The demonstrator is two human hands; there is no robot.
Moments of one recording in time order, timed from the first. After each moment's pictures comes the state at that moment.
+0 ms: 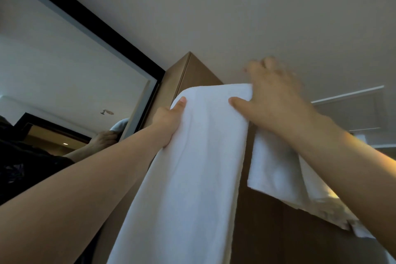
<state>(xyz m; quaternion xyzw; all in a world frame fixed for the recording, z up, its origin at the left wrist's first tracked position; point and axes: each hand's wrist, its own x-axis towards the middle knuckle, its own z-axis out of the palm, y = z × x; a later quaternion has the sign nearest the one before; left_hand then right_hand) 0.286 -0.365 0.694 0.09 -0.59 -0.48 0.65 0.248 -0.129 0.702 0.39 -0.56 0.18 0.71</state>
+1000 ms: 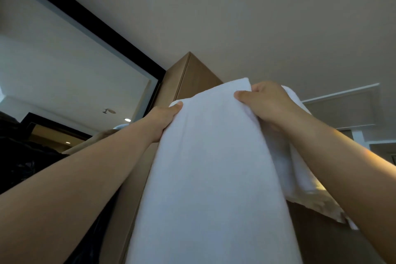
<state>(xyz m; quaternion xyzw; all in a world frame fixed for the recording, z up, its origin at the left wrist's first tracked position) 0.318 -0.355 0.685 0.06 -0.62 -0.53 0.58 0.242 -0.132 0.709 0.51 -0.62 0.46 0.39</state>
